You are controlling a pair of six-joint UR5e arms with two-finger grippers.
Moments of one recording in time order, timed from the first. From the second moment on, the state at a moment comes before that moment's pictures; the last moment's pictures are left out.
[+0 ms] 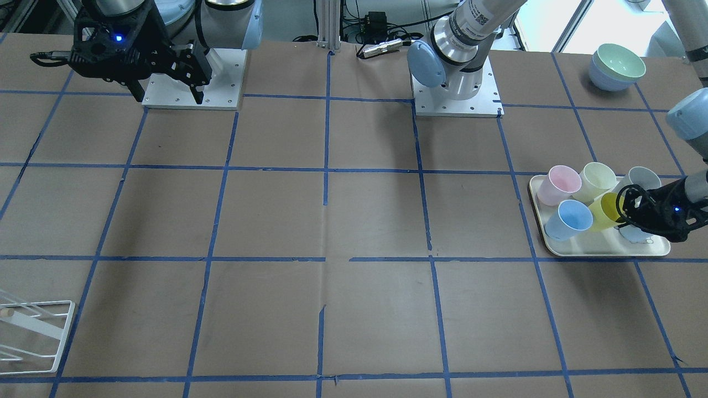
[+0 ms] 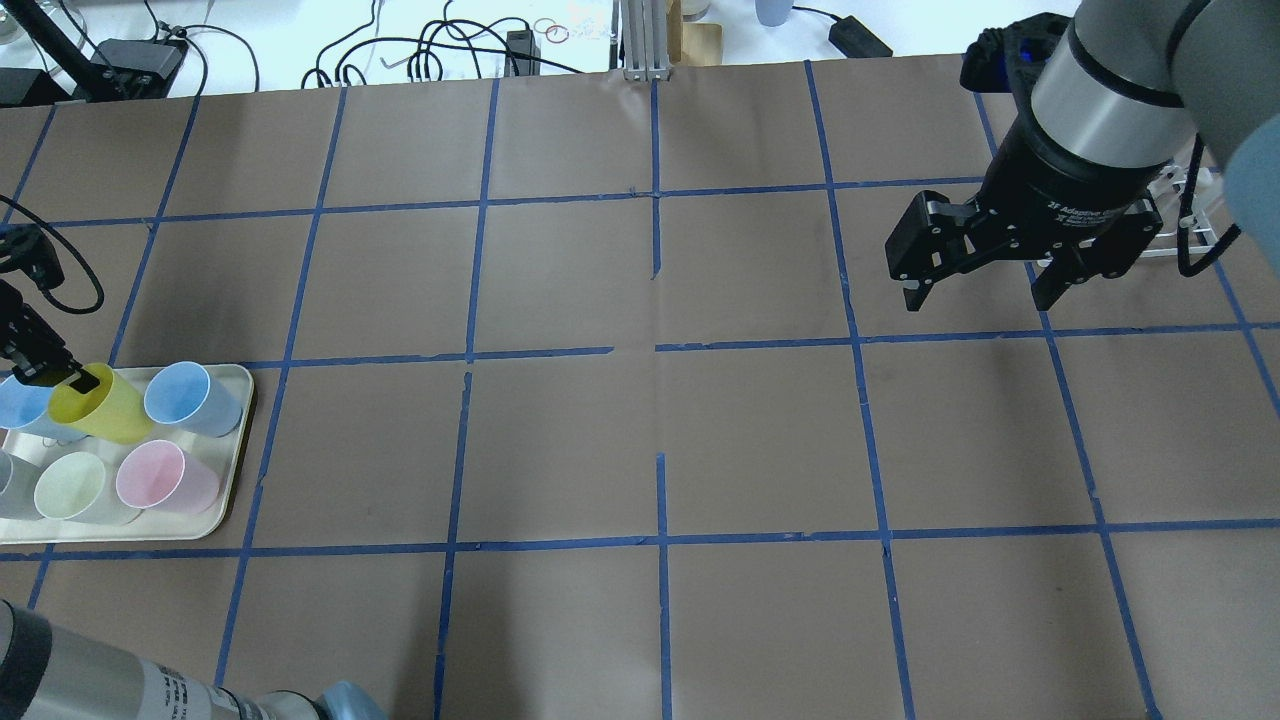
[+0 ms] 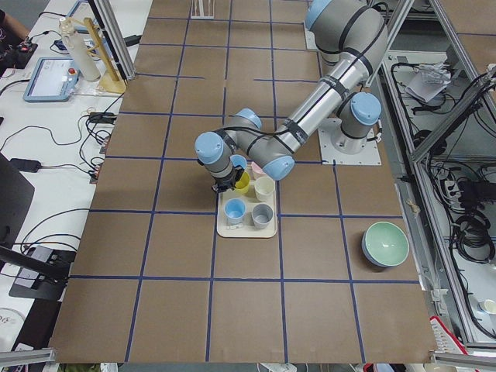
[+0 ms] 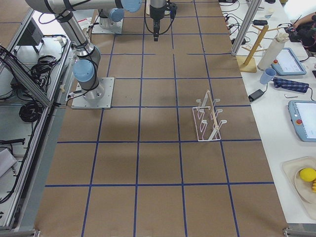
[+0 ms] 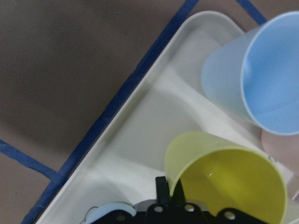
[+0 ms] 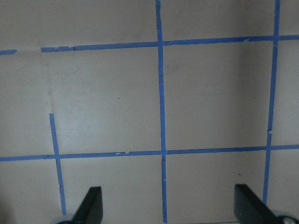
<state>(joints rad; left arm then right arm) -0.84 -1.95 -1.63 -1.35 1.59 1.59 1.56 -1.72 1.66 -1.46 -1.55 0.03</state>
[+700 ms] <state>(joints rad) -0.88 -1.75 -1.55 -1.68 1.39 1.40 1.56 -1.73 1.65 -1.46 -1.52 0.03</state>
